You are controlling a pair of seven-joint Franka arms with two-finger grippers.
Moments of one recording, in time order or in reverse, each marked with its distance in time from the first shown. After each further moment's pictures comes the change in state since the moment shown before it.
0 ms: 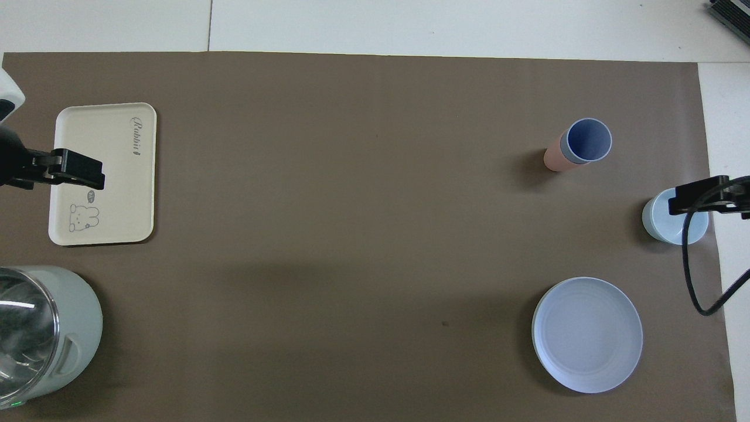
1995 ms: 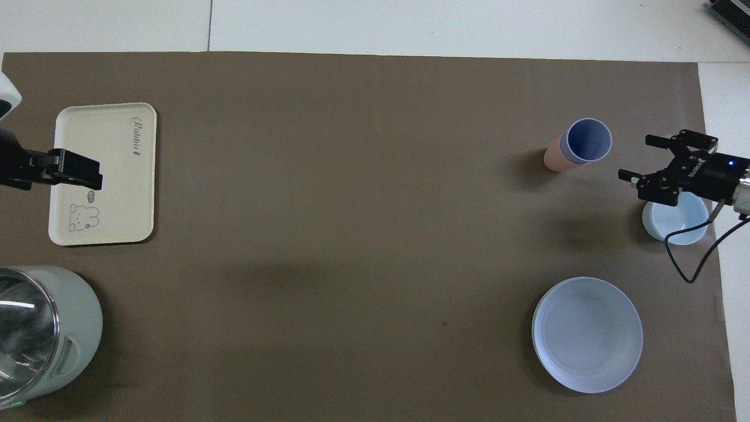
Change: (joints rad) left arm 0.001 0.000 0.004 -0.001 0.000 -0.001 0.000; right arm -0.284 0.261 -0.012 -0.414 1.136 0.718 -1.876
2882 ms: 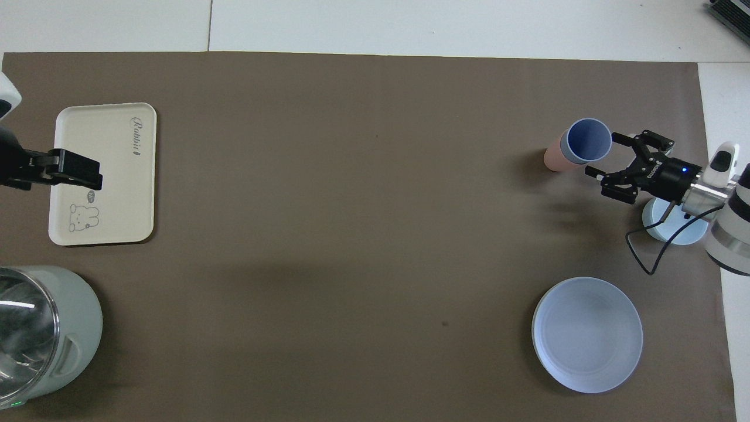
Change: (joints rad) left arm 0.000 0.000 0.000 0.000 0.000 -0.001 0.000; right arm 0.012 0.179 0.009 -0.002 0.328 -0.050 -0.326
